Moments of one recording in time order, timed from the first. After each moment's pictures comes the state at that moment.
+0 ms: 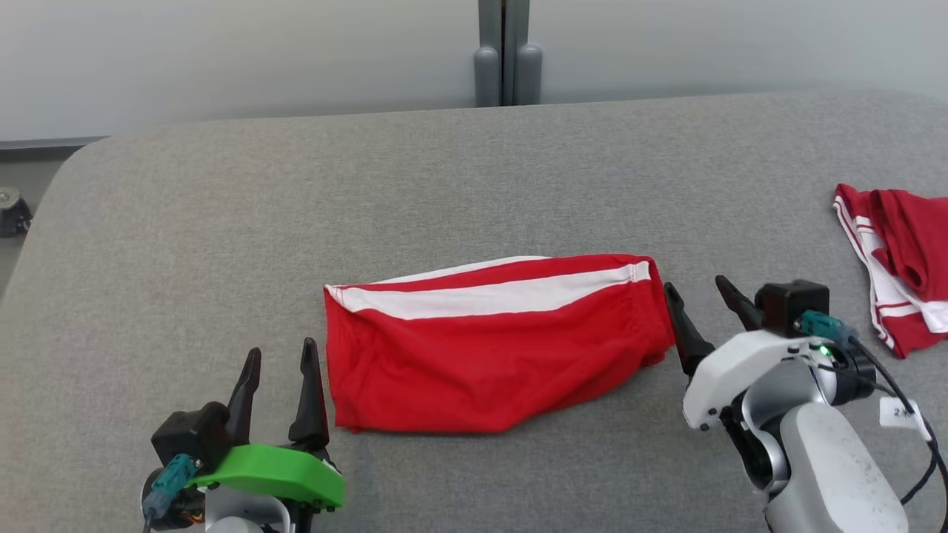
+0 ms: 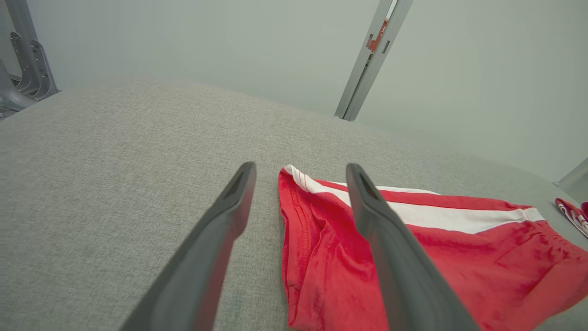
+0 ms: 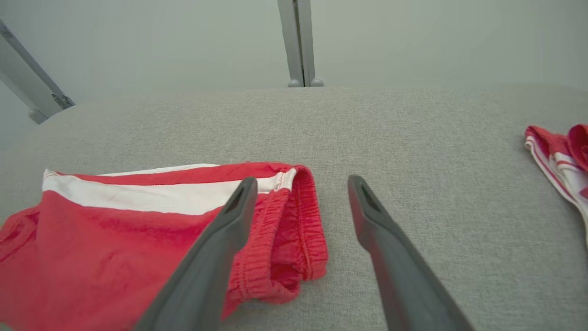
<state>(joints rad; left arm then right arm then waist) -0.09 0.20 -0.35 0.20 -0.62 0.15 -0.26 -0.23 -0.06 0.04 0.28 0.17 0.13 0.08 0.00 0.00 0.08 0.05</state>
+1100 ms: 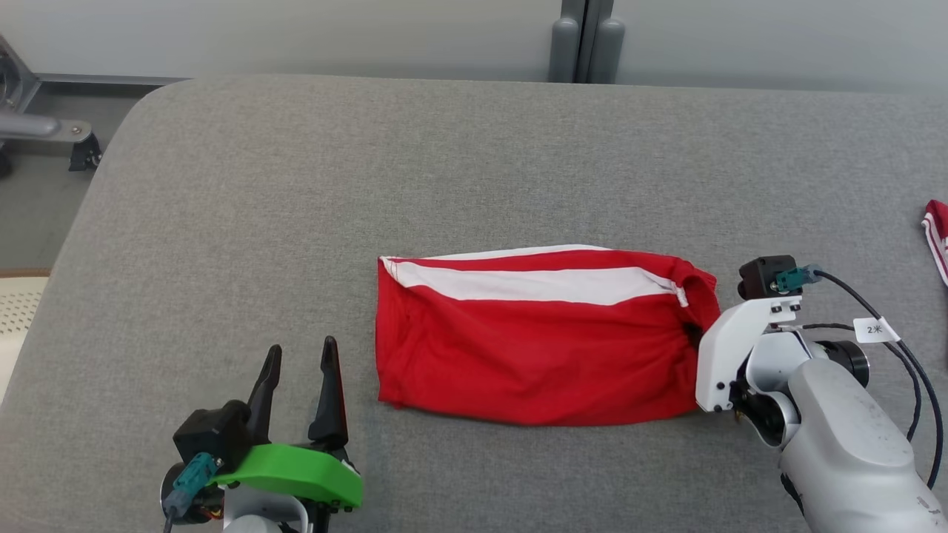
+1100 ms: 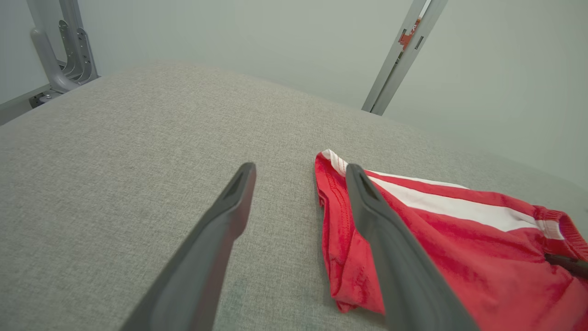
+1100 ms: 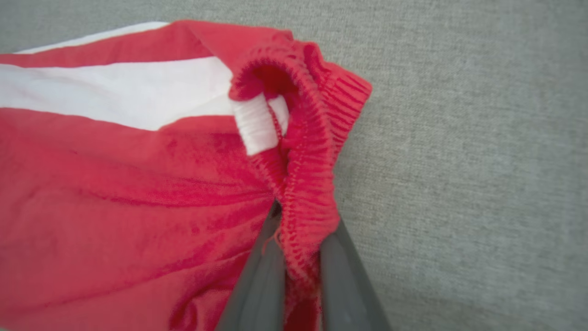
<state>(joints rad) -0.10 0.15 -0.35 0.22 -0.57 0.12 -0.26 -0.47 -0.18 0.17 0.70 0.37 0.13 0.36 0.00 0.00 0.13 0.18</state>
